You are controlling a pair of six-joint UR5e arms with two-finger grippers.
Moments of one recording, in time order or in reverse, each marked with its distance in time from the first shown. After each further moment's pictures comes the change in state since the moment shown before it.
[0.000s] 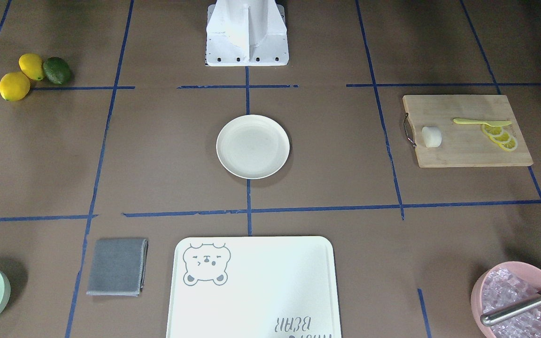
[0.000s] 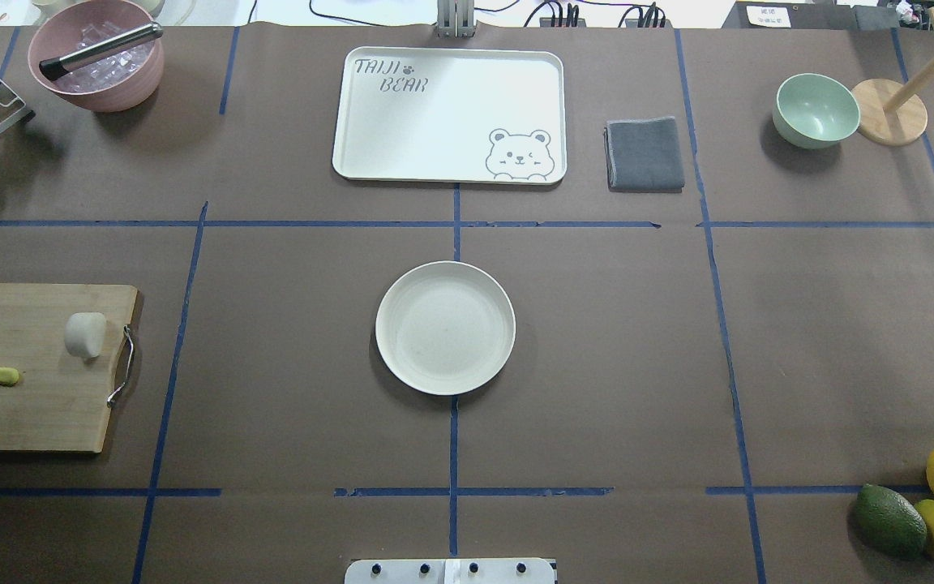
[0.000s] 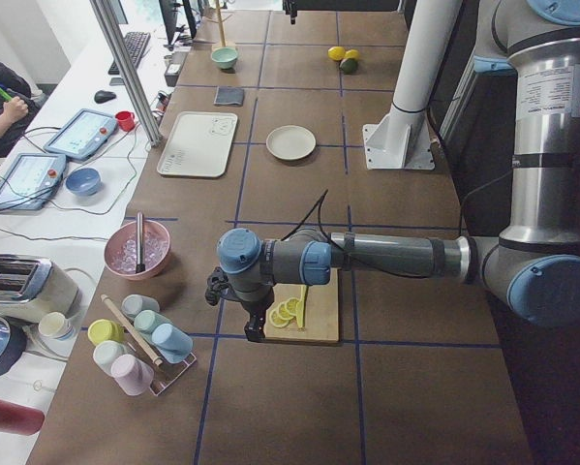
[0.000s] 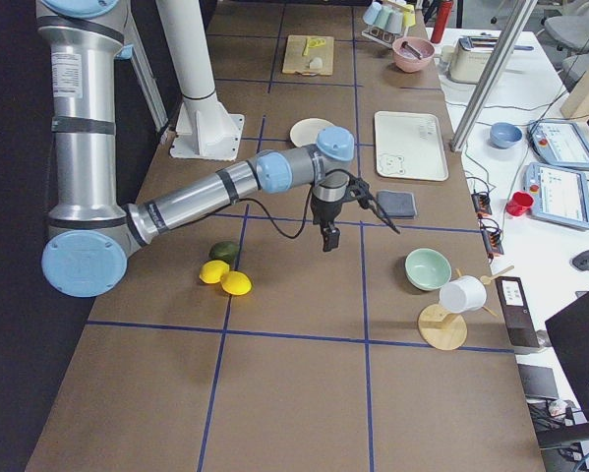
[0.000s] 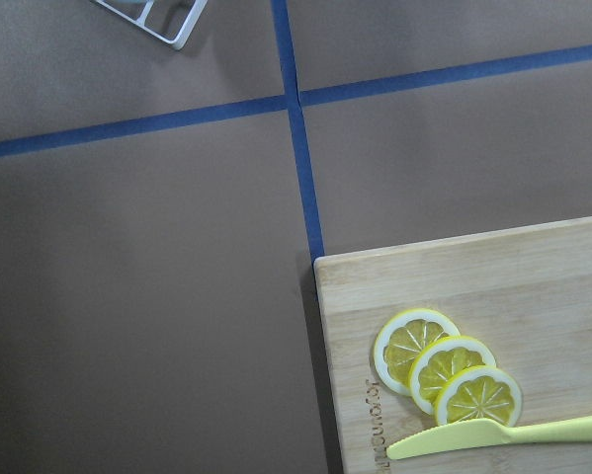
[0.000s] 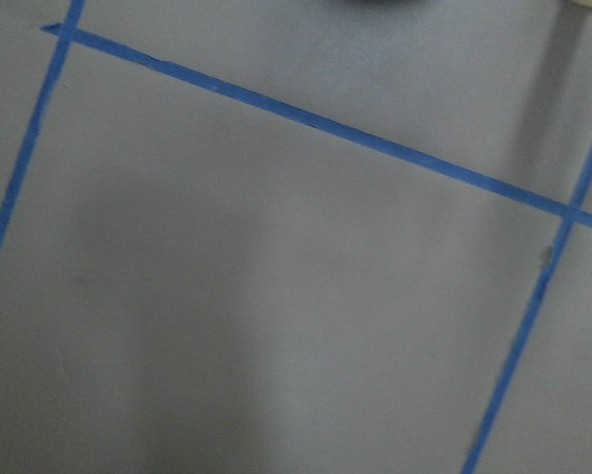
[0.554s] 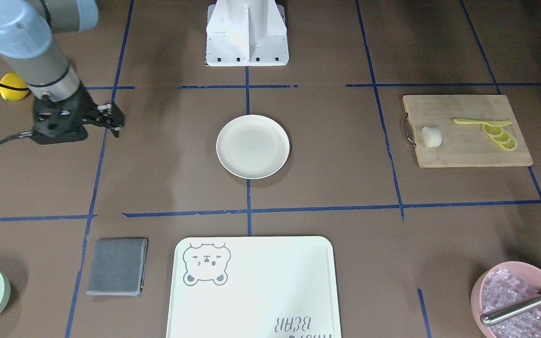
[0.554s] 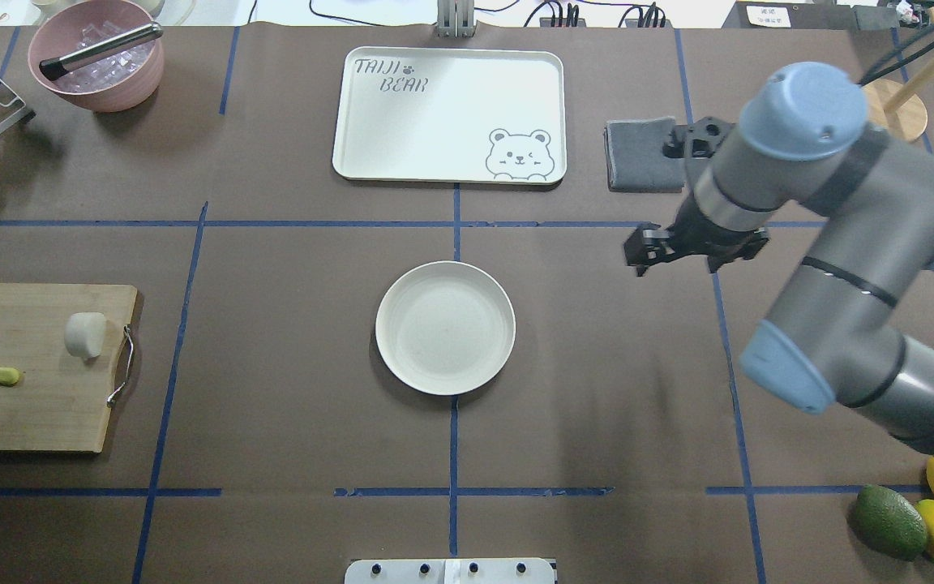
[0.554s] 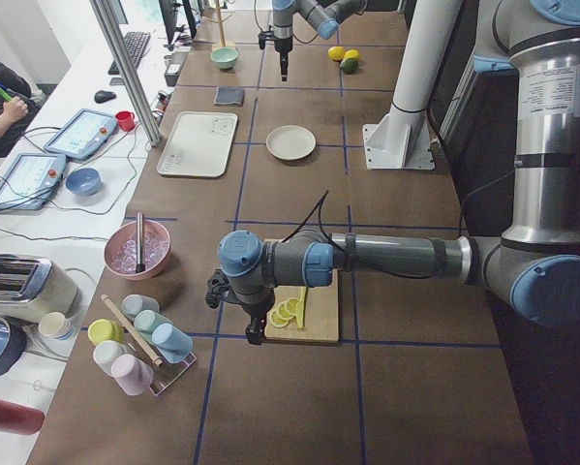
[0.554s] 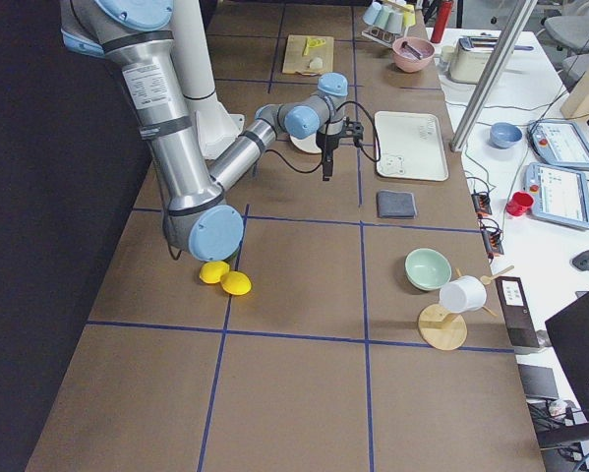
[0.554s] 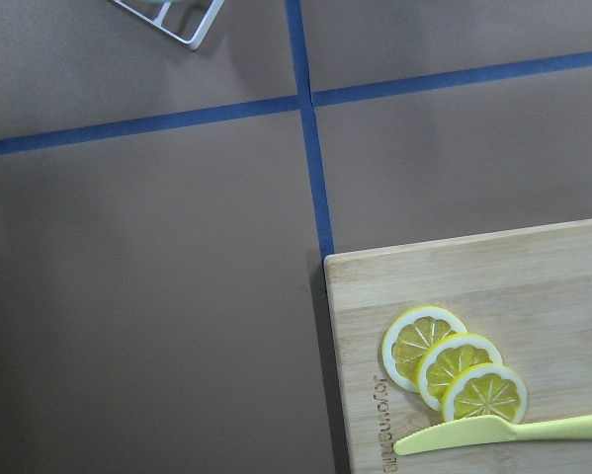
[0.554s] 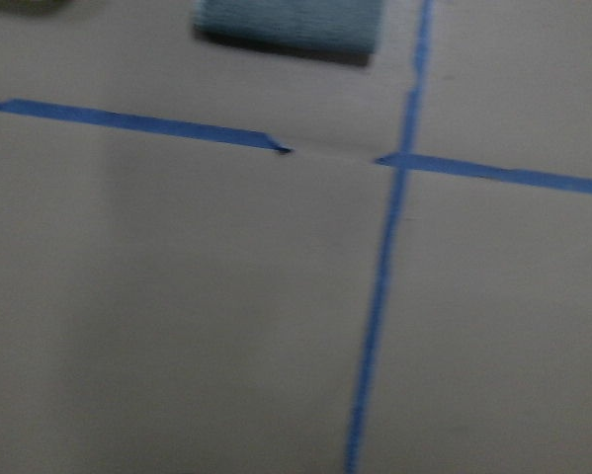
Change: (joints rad) left arm -0.007 0.003 -0.002 0.021 0.000 0.011; right arm -0.439 0.304 0.031 0.003 -0.186 0.703
